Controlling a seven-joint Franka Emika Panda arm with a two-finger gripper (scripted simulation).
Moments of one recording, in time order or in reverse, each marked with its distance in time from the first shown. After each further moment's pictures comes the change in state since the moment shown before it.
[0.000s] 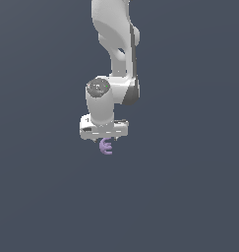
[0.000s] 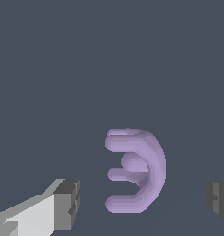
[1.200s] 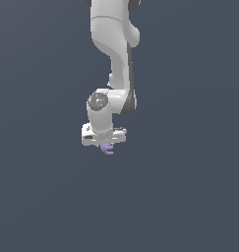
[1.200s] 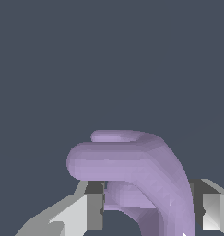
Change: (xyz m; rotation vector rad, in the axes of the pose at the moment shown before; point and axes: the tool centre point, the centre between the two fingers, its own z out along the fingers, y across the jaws) arm -0.004 0.007 0.056 0.004 0.005 -0.004
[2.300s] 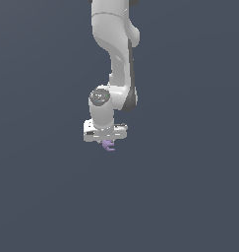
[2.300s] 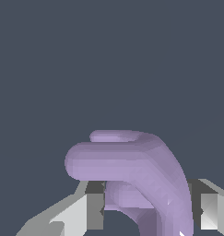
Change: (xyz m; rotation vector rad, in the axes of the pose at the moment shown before) arm -0.017 -0.007 -0.004 0.000 0.001 0.000
